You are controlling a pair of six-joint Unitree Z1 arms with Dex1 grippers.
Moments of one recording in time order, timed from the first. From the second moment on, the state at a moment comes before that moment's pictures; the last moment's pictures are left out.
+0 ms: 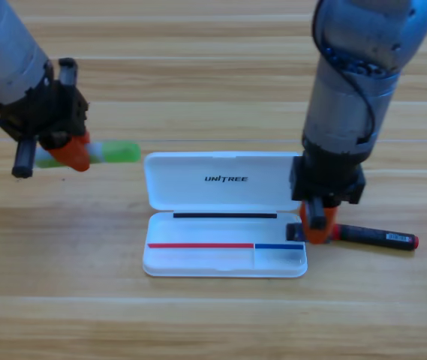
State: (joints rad) arm 0 -0.73 1.68 -1.36 0.89 0.14 0.81; arm 1 0.87 2.17 -1.85 1.23 0.08 -0.71
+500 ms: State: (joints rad) arm 0 -0.80 1.74 -1.40 0.91 0.13 0.77; arm 1 0.90 2.30 -1.96 1.23 0.05 -0.71
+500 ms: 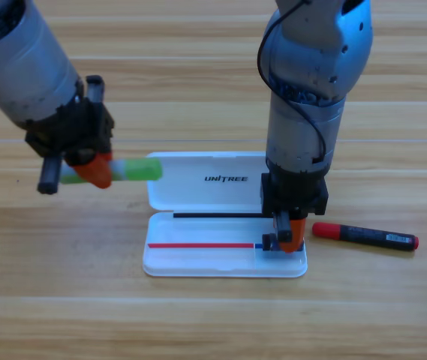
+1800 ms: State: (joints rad) arm 0 -0.87 1.81 -1.45 0.91 0.05 0.73; arm 1 0.90 2.11 -1.77 1.25 0.04 -0.70
